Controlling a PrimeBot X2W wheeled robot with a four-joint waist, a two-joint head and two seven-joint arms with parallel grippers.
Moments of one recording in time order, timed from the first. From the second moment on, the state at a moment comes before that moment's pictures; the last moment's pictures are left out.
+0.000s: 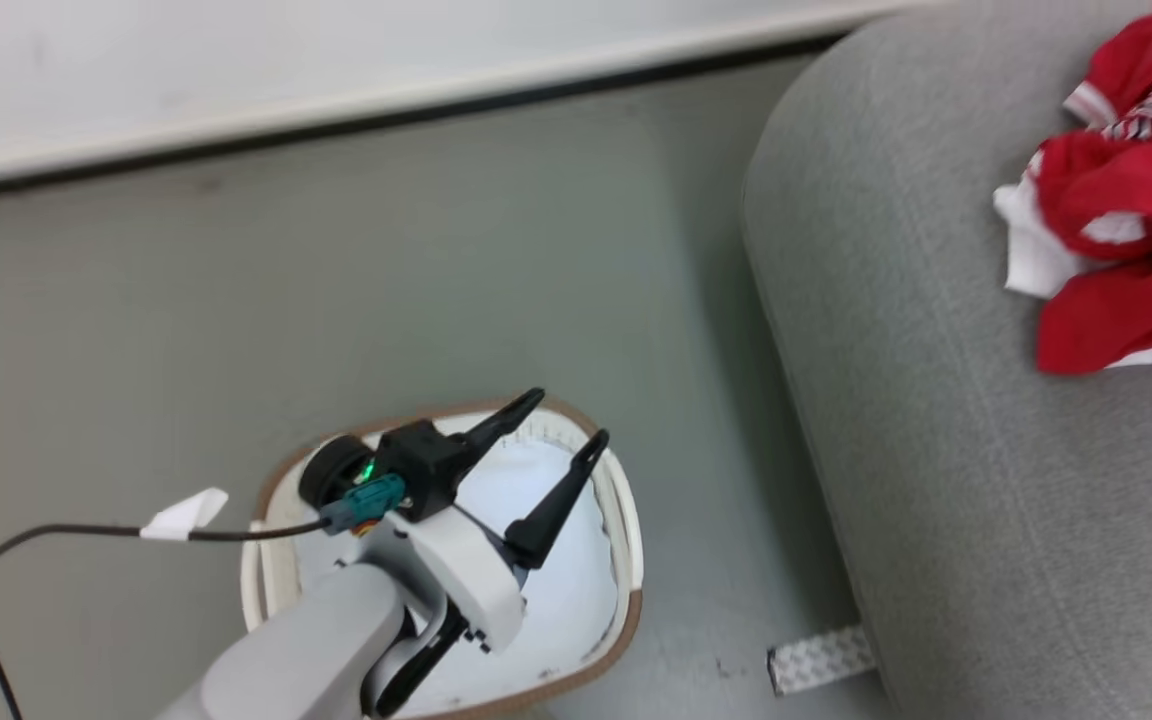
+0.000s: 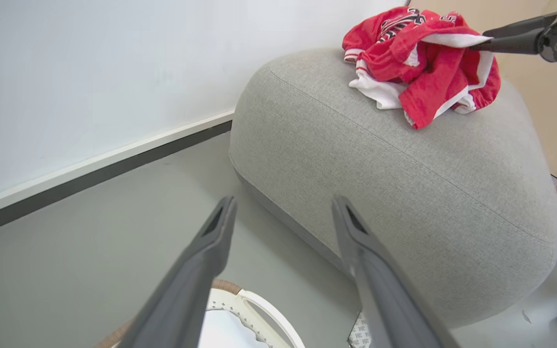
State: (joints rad) left arm -0.67 0.36 -0.92 0.36 -0.62 -0.04 -0.25; right arm -0.84 -0.67 0.44 0.76 0.50 0.13 0.19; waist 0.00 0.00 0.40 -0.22
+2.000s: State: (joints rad) left arm -0.01 0.16 0.01 0.21 -0.29 -0.05 -0.26; right arm -0.08 -0.13 0.09 0.28 0.23 0.13 -0.26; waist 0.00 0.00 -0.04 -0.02
